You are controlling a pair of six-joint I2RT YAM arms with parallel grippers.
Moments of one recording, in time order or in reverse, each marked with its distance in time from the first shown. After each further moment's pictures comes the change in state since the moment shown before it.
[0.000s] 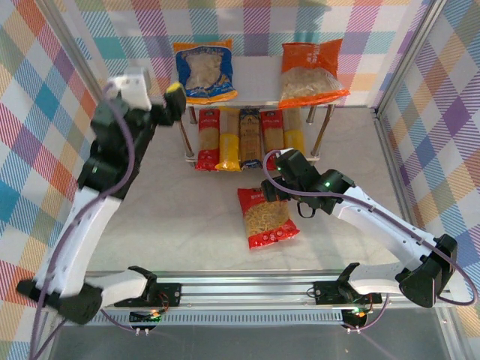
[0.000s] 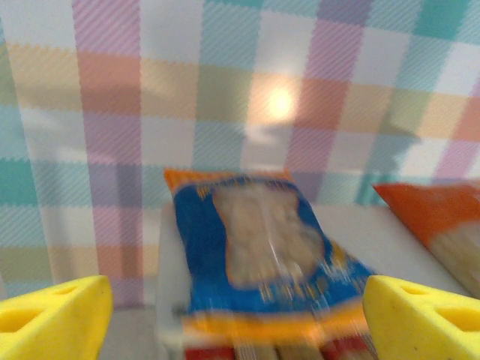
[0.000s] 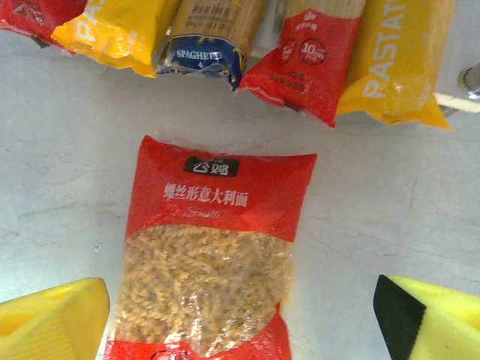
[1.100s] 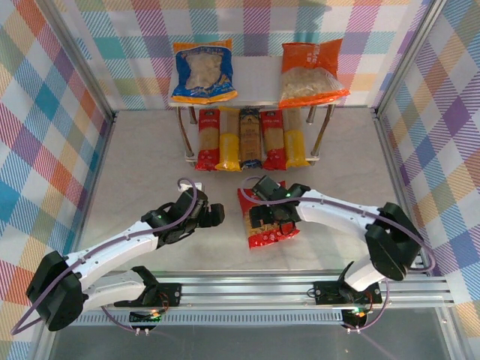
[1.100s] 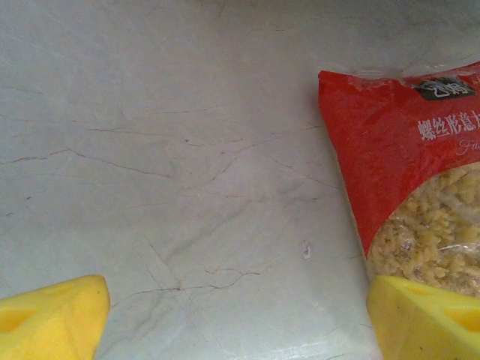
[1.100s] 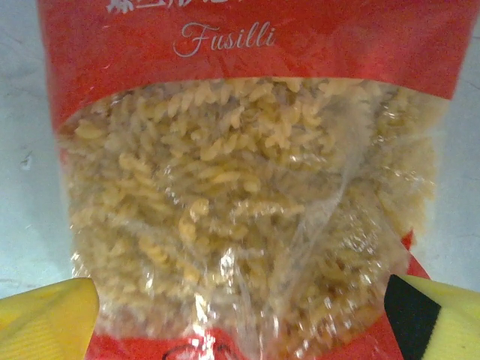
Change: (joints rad) left arm -0.314 -0.014 -0.823 -0.061 0.045 -0.566; right arm 0.066 0.283 -0.204 0.142 -0.143 0.248
